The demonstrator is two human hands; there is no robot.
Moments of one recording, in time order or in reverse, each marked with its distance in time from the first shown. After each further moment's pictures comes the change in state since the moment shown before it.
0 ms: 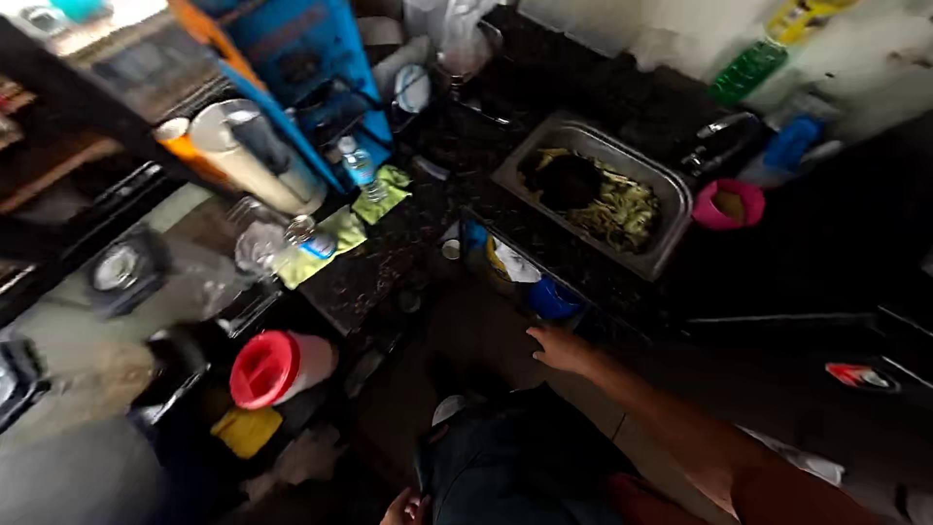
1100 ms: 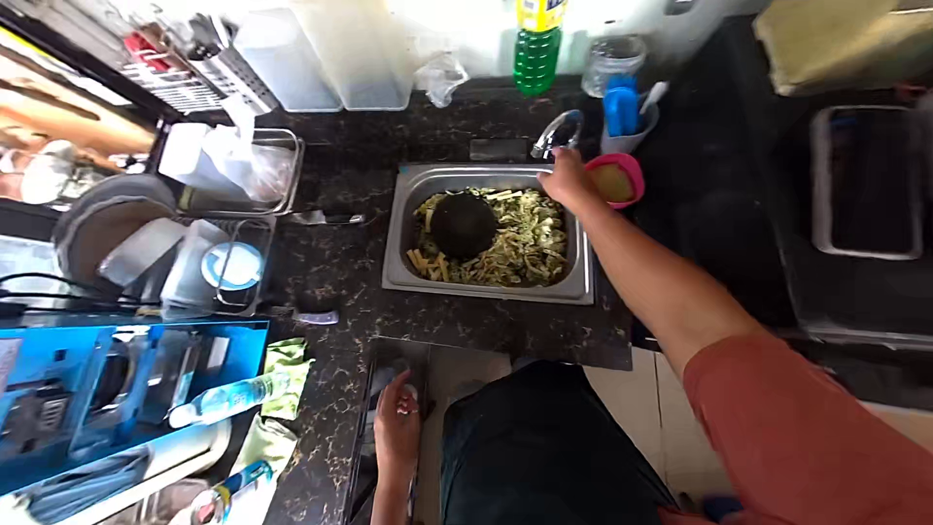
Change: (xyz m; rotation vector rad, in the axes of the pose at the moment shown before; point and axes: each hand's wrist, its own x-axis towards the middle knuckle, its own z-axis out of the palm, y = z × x) left_hand 0.240 0.435 -0.036 0.192 0.131 0.839; right_hand 0.080 0.298 -0.358 0.577 1.070 0.522
